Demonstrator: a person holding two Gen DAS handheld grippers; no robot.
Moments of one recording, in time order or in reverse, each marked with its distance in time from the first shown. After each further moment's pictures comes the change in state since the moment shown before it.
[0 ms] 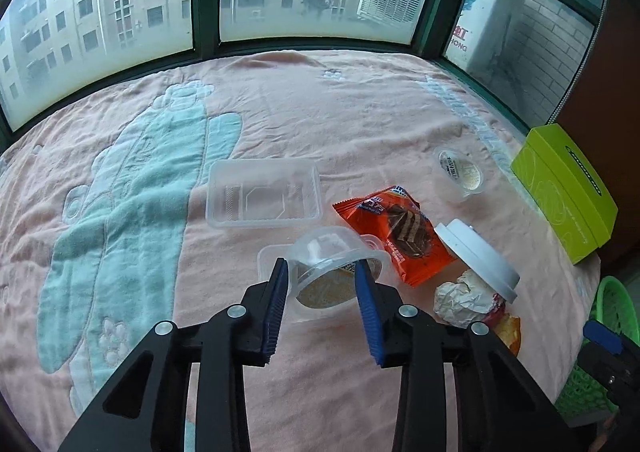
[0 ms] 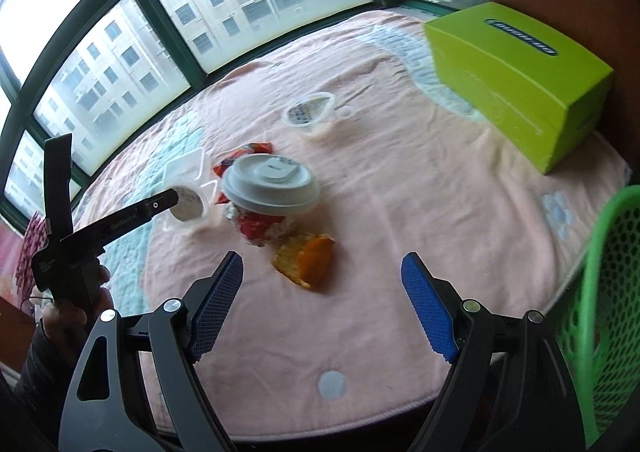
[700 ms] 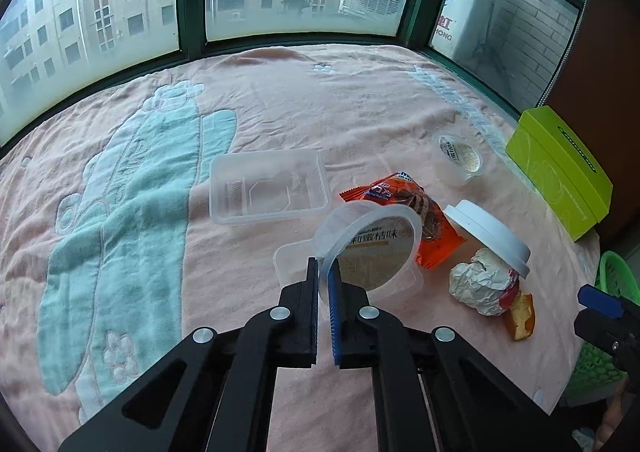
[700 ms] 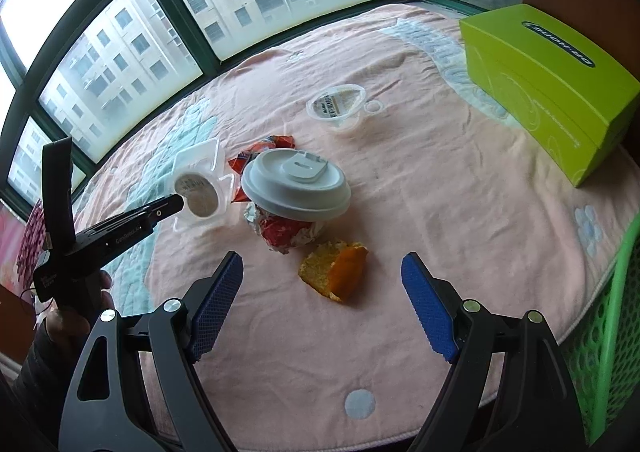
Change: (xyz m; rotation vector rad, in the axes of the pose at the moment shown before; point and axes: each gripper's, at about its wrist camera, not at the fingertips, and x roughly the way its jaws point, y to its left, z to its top) left arm 0.005 0.011 -0.006 0.062 0.005 -0.038; right arm 0.017 0.018 0.007 -0.041 0.022 0.021
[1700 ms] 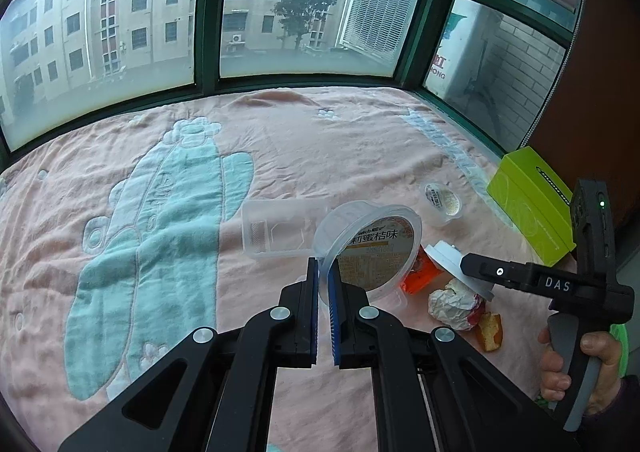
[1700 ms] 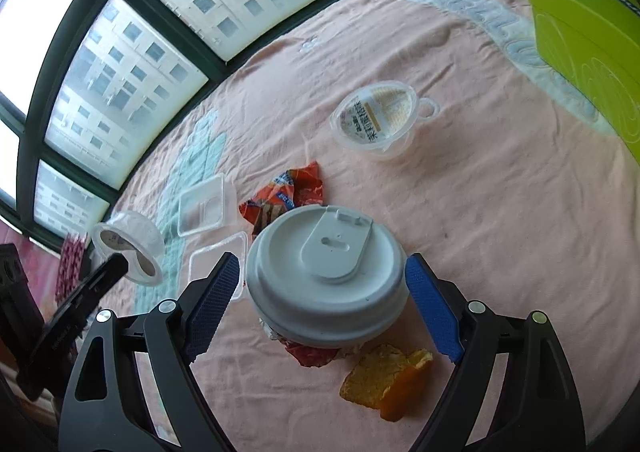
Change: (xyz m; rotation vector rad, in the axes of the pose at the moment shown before) left arm -0.051 0.018 0.013 -0.034 -0.102 -0.038; right arm 0.082 -0.008 0.056 0.101 0.099 0.152
